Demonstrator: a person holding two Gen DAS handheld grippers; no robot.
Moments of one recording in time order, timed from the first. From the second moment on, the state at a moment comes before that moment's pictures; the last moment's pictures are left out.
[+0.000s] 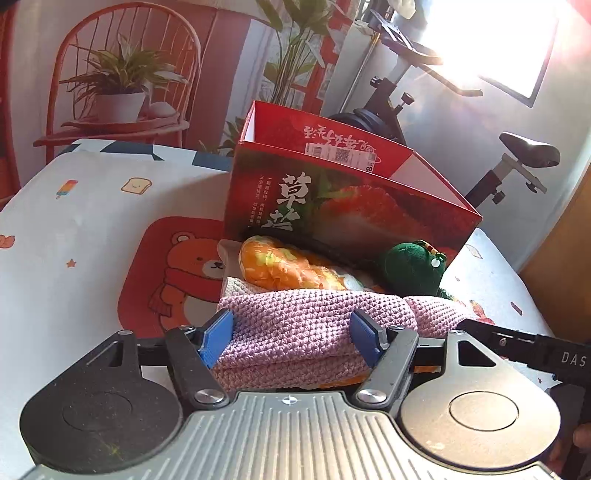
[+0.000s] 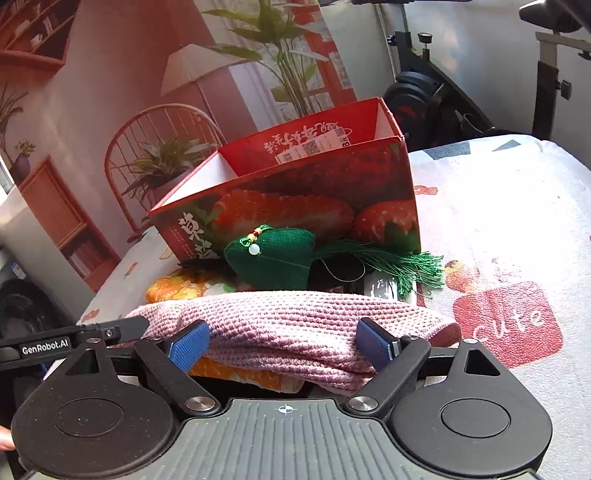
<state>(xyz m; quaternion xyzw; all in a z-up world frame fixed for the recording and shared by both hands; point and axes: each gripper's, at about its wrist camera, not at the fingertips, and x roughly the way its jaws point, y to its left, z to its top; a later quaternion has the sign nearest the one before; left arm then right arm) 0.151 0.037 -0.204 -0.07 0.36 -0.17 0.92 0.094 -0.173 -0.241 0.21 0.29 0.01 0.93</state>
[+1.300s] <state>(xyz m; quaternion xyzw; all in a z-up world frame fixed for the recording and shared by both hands) 0.133 0.032 -0.195 -0.05 0.34 -0.18 0.92 0.094 -0.165 -0.237 0.21 0.30 0.04 0.93</state>
